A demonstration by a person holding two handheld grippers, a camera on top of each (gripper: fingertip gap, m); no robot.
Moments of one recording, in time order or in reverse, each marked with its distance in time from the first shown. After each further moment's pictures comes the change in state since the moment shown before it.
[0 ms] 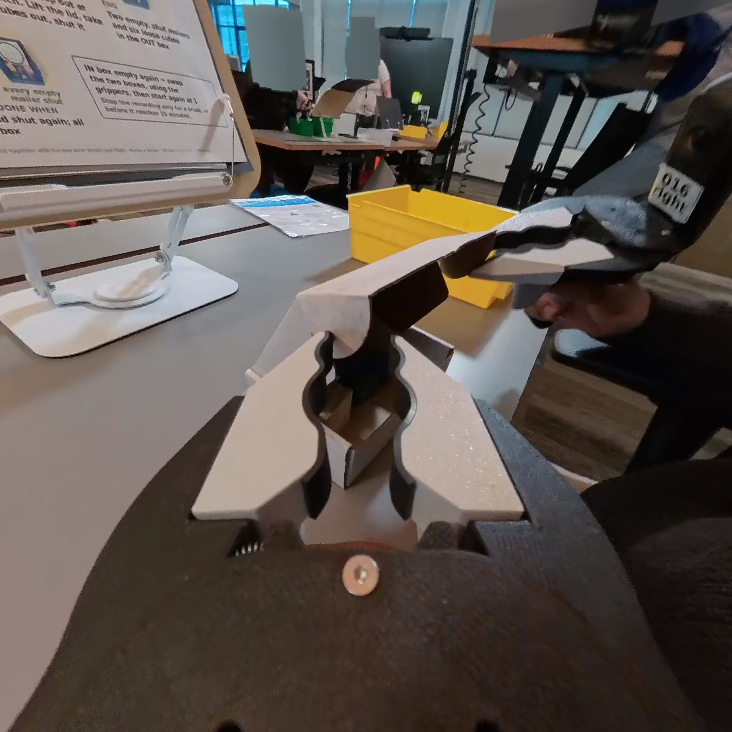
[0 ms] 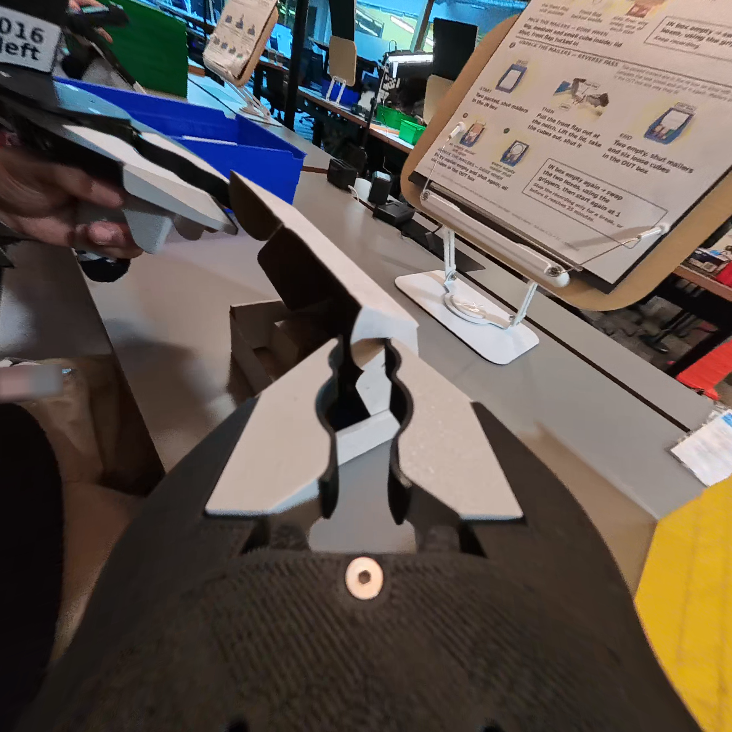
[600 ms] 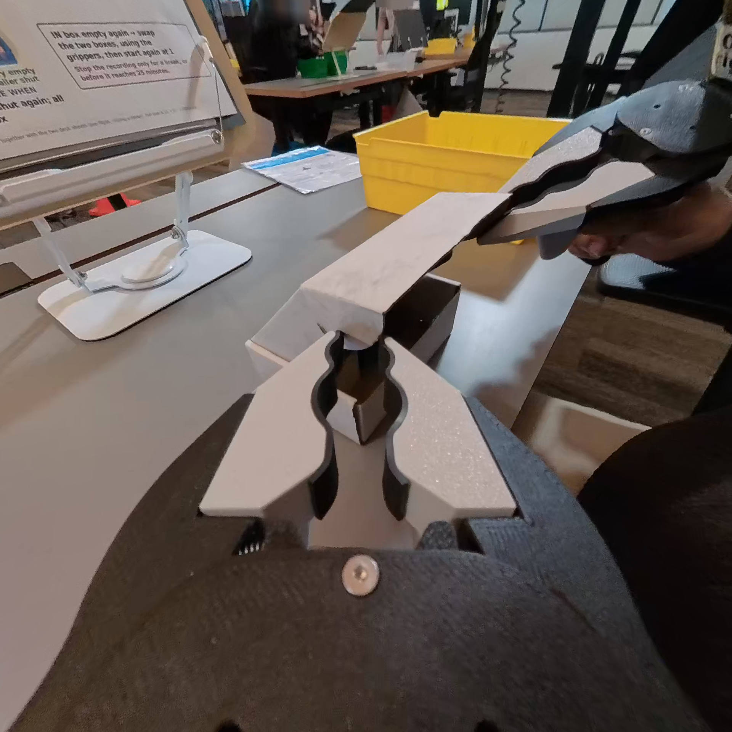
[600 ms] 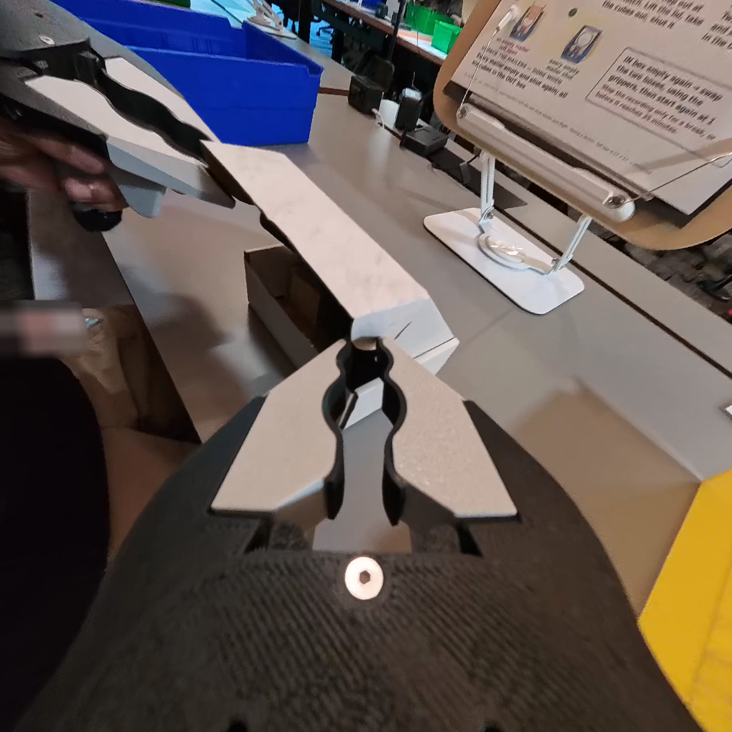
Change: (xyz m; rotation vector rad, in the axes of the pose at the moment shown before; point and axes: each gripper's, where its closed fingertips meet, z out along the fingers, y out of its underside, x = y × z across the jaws) left arm 0.007 0.028 -0.003 -0.128 -0.071 0.147; right arm -0.013 0.030 -0.003 -0.156 -0.065 0.037
